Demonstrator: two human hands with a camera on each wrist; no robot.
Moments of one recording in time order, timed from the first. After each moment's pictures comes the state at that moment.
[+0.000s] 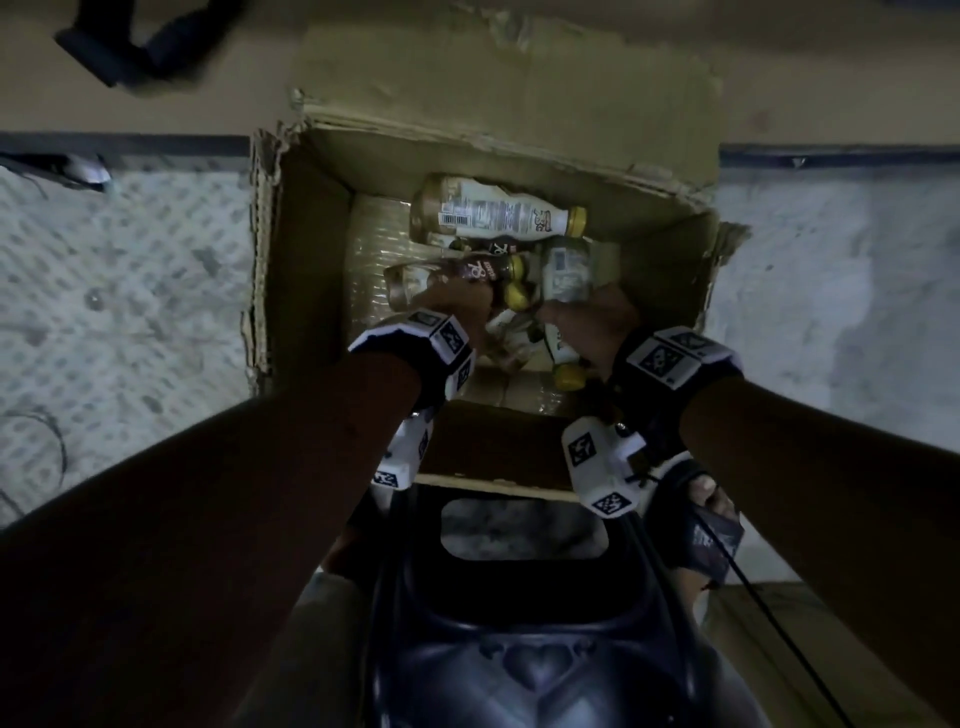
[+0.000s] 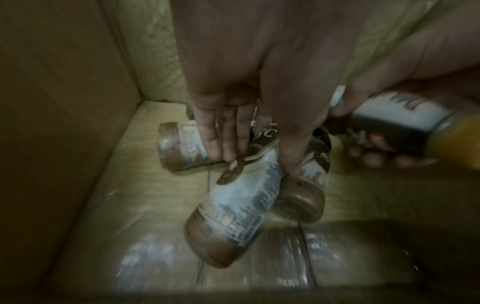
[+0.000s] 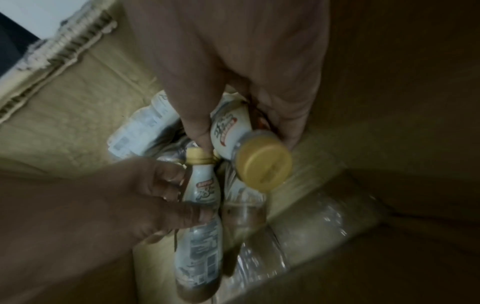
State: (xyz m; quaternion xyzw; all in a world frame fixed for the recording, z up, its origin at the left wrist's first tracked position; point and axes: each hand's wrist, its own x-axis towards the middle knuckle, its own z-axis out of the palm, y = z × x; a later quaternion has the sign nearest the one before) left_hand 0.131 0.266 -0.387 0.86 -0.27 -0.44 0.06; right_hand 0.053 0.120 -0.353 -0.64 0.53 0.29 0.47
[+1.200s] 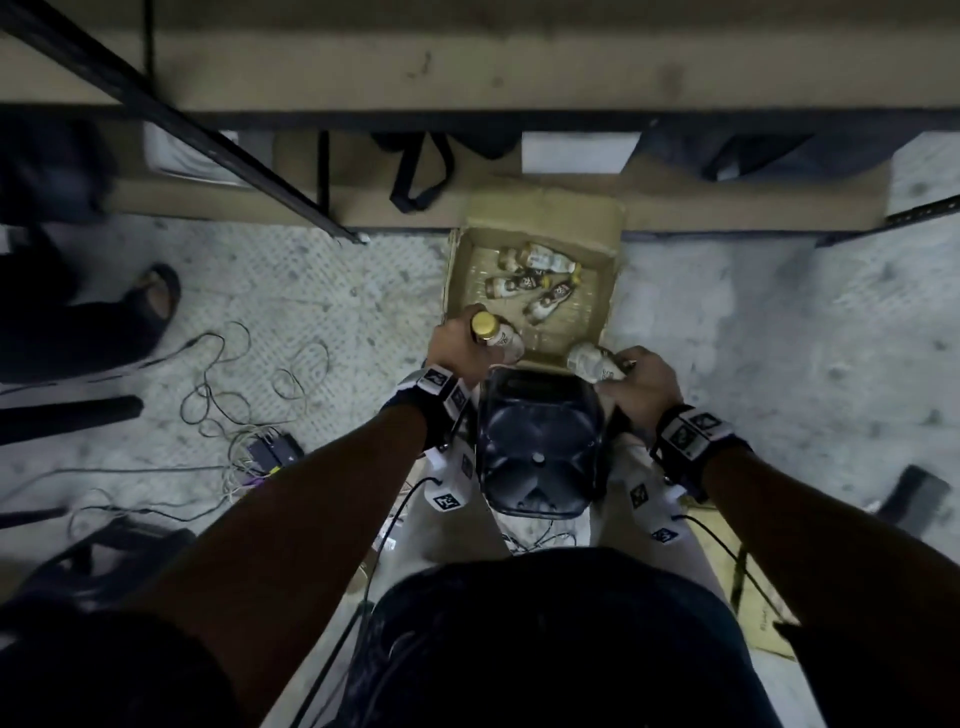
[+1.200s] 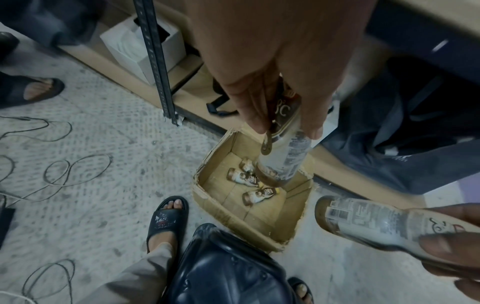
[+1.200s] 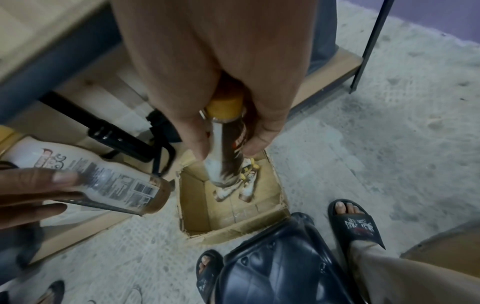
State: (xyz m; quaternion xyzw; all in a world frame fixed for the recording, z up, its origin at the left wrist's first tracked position) left_hand 0.044 0.351 0.102 0.90 -0.03 -0.35 0.24; right_hand -0.091 0.136 0.074 -0.75 0.42 0.29 0.43
